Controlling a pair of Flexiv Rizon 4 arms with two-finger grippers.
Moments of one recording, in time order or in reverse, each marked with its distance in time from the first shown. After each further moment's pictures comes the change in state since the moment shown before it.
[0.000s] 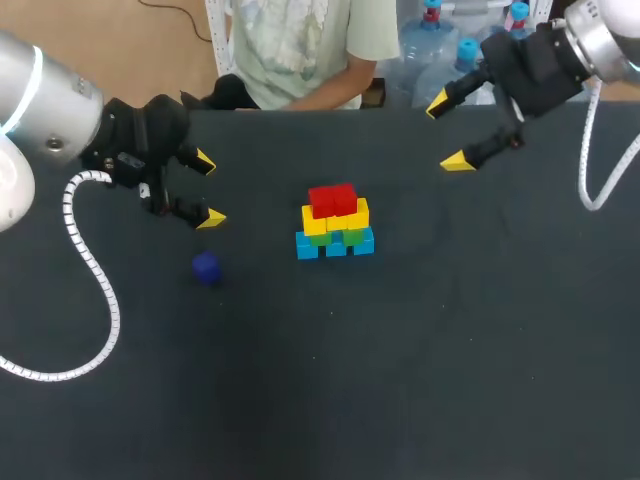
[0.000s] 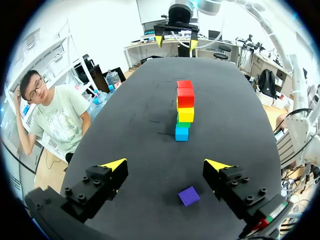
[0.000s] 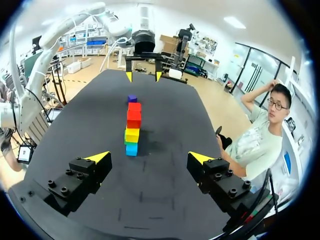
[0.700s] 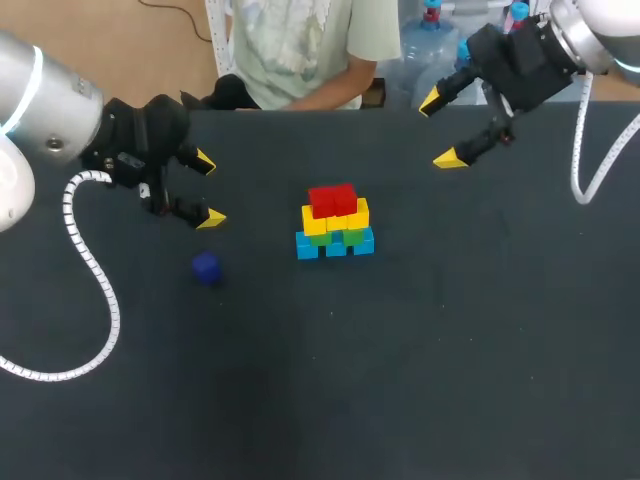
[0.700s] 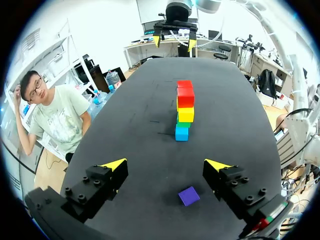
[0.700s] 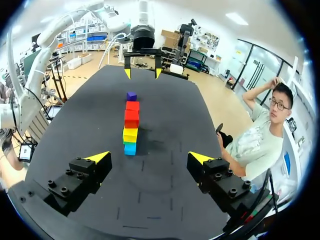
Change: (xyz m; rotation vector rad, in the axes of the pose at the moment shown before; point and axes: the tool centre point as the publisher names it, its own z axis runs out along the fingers) left arm 0.000 0.000 0.000 0.000 0.000 0.000; right arm -0.006 -0.004 0.005 -0.009 0.037 0.000
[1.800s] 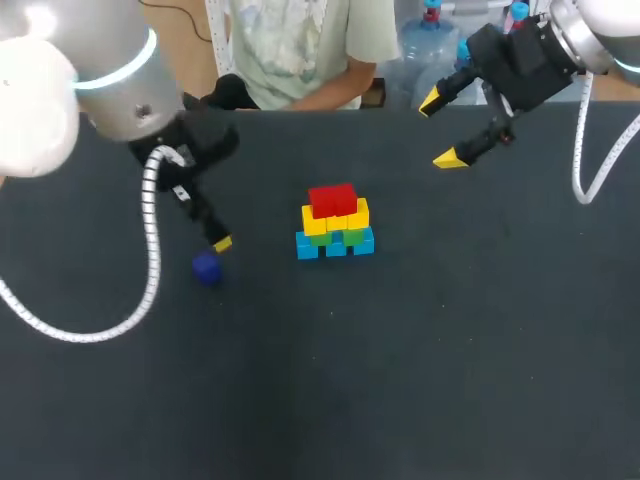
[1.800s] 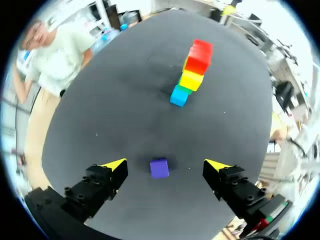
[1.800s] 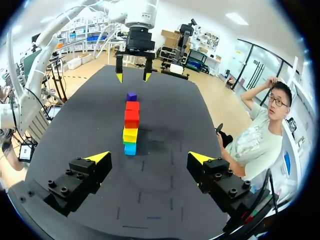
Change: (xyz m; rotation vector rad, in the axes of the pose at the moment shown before) left arm 0.022 -0.043 0.002 -0.001 0.511 -0.379; right arm 0.000 0.000 0.000 0.000 0.000 0.000
